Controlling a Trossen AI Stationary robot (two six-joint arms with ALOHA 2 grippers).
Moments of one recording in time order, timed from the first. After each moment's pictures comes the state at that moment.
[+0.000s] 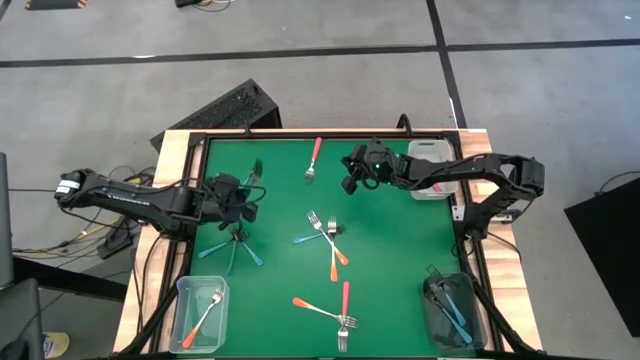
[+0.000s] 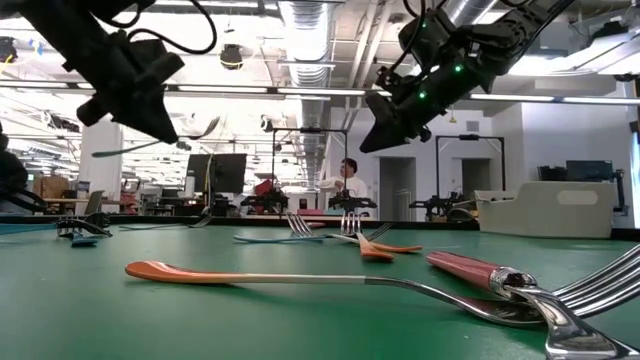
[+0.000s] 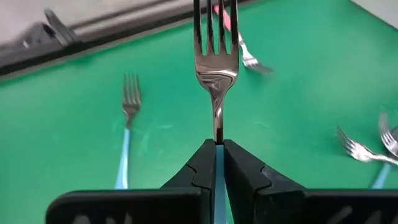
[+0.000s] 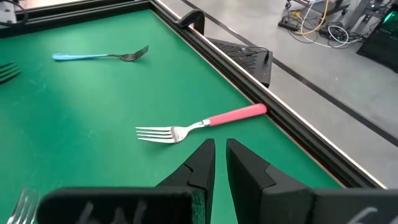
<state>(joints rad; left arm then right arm) -0.08 0.91 0.59 -0.67 -0.75 -0.94 -0.33 1.53 0.83 0.23 0.29 0.08</state>
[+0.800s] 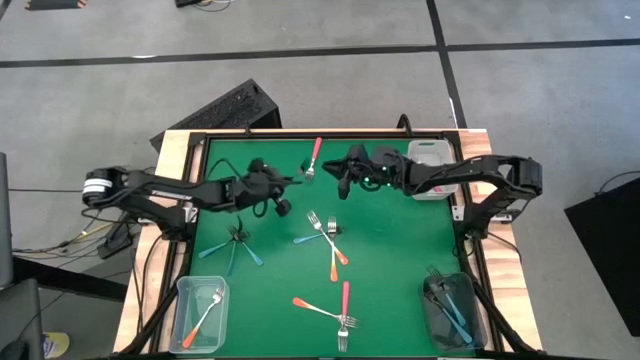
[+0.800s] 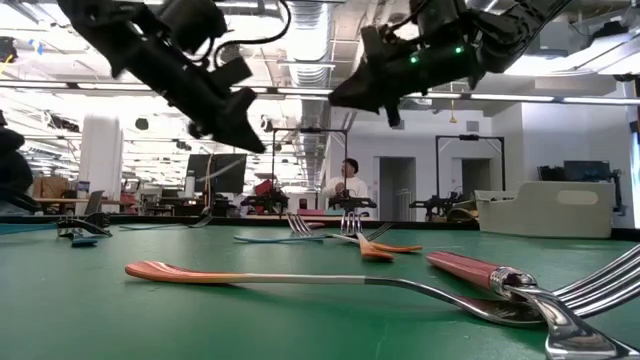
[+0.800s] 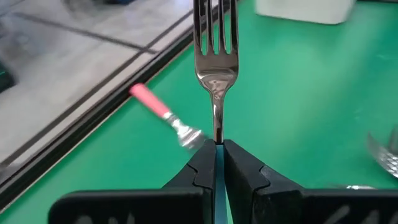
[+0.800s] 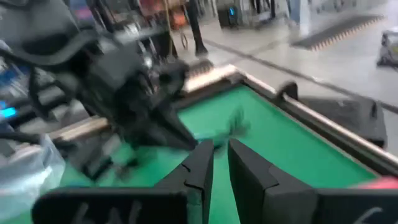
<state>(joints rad) 0.18 1.33 0.59 0.21 -0.44 -0.11 -0.27 1.55 0.83 0.58 0.02 0.26</state>
